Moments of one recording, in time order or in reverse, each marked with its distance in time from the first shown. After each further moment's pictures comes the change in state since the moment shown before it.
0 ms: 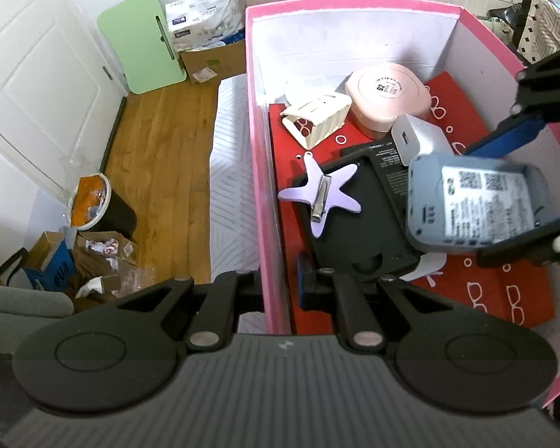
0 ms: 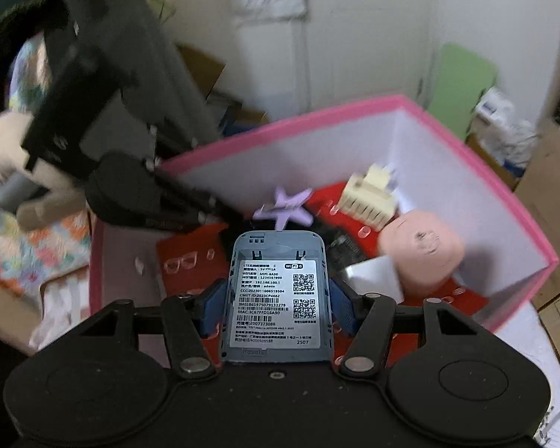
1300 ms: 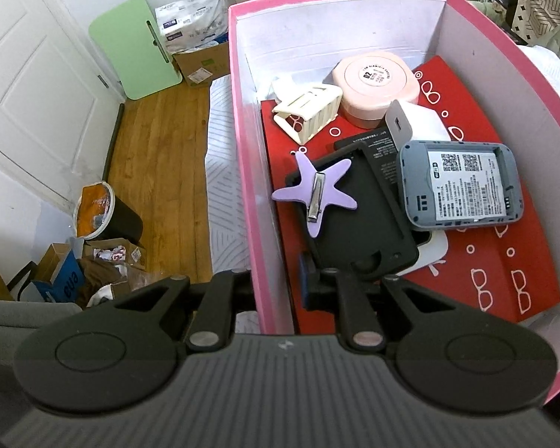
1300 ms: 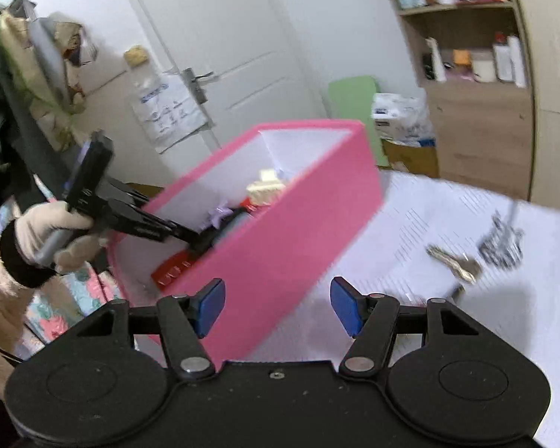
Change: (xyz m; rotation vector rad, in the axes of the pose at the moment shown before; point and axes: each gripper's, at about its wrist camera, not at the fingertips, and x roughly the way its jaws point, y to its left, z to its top) left arm -0.001 -0.007 0.001 0.061 0.020 0.015; right arm -0.101 -0.018 -0.176 0.473 -0.409 -0.078
